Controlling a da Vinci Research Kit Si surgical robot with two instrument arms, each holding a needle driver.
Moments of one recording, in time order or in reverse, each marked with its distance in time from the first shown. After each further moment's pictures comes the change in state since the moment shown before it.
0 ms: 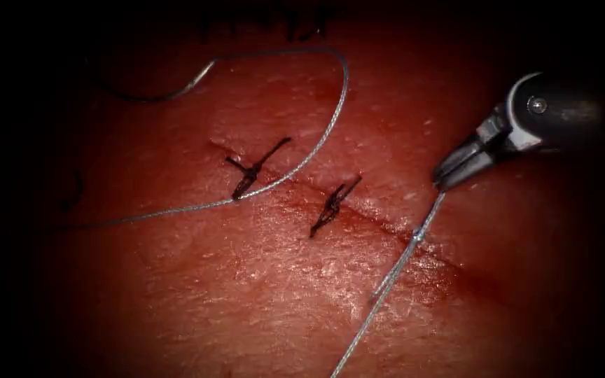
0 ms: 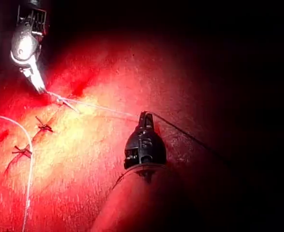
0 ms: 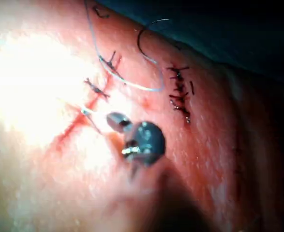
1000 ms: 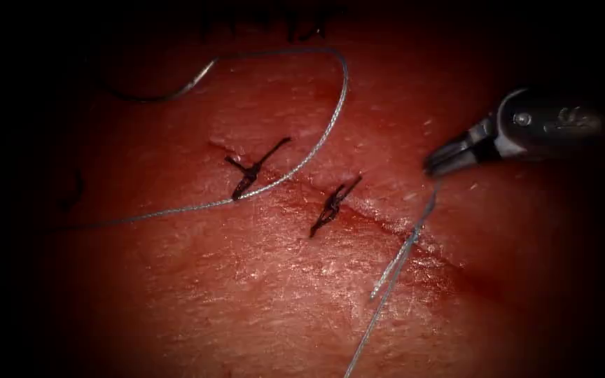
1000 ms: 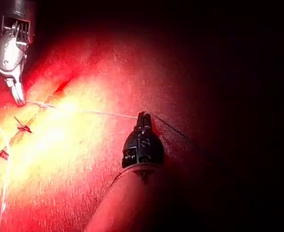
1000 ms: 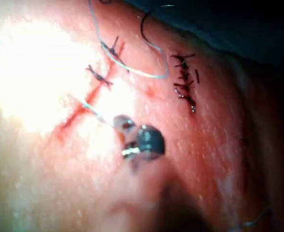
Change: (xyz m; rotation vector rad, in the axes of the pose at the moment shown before) right arm -0.005 0.000 0.001 -0.168 -0.076 0.104; left arm 0.000 0.004 0.000 -0.039 -0.005 0.012
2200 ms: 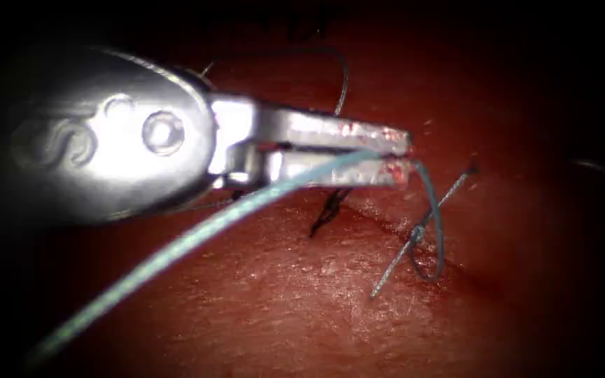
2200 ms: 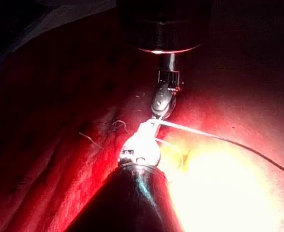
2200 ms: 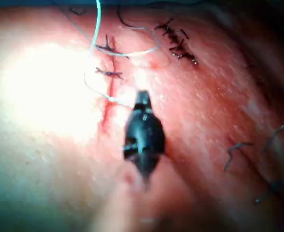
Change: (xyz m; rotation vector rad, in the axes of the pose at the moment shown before) right arm 0.004 -0.011 -0.009 -0.747 0.360 0.470; left arm 0.020 -0.025 0.001 0.112 -0.034 0.252
